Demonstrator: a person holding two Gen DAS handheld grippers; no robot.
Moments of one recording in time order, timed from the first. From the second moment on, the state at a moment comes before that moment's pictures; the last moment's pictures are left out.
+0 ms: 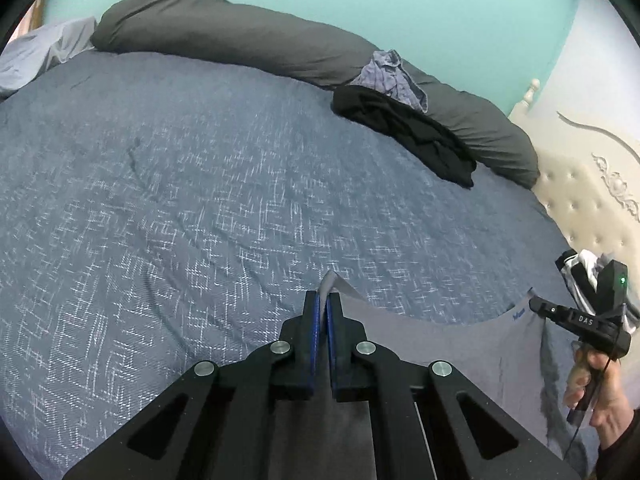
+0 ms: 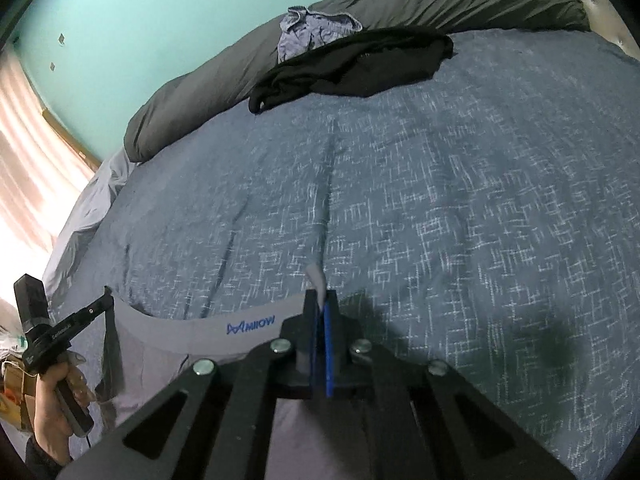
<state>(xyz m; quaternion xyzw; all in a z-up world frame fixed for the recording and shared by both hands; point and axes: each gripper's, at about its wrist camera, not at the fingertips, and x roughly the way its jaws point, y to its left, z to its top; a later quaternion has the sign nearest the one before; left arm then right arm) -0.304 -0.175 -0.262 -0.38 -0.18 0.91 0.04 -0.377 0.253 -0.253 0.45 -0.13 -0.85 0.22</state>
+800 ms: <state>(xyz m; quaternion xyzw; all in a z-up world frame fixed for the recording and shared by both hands) -0.266 -0.207 -0.249 -0.39 -0.25 0.89 0.00 -0.344 0.311 -0.240 0.44 -0.27 -0.84 0.17</state>
